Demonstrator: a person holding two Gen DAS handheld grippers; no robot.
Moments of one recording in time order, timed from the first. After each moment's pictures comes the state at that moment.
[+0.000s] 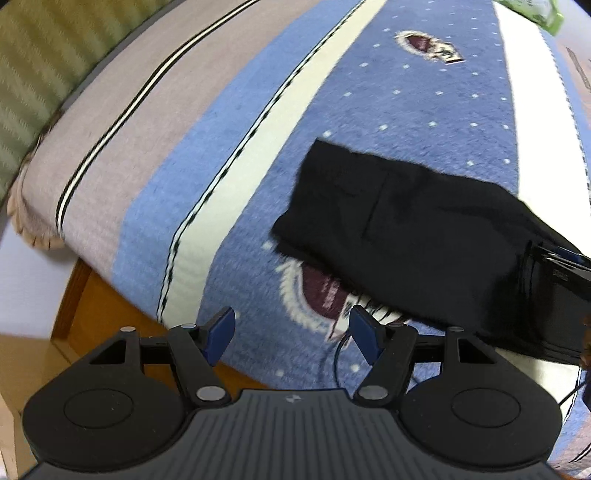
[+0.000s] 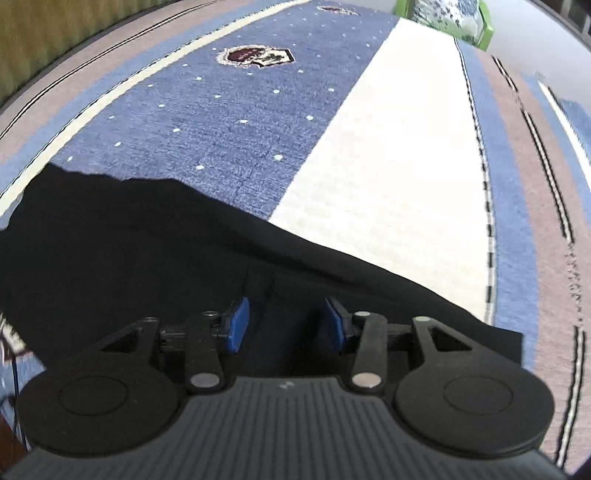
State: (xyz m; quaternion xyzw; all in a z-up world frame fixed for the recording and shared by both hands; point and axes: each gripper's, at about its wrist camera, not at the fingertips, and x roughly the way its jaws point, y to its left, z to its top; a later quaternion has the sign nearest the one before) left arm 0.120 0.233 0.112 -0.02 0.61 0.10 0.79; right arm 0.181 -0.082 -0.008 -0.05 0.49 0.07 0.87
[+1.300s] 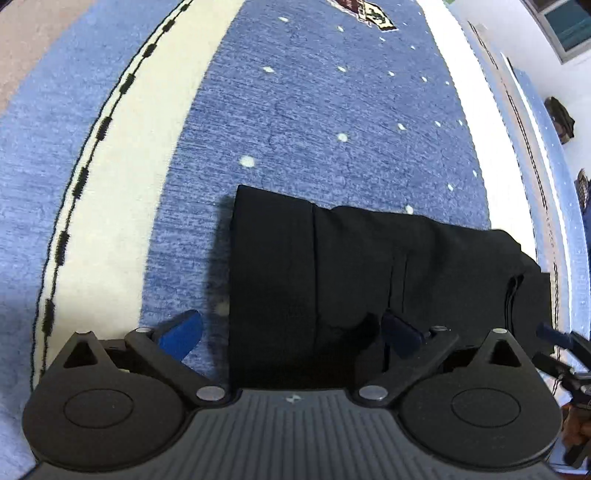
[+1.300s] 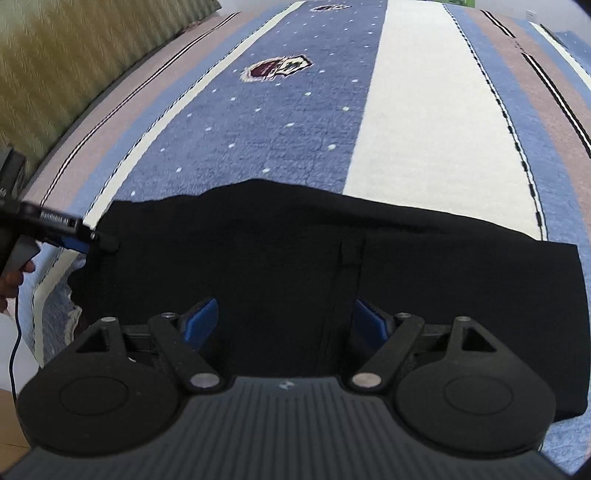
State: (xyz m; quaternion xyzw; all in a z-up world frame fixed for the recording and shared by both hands) left arm 0.285 0.311 -0.052 -0.13 0.63 -0.18 0.74; right arm 0.128 -0.059 0.014 0.08 0.49 0.10 0.86
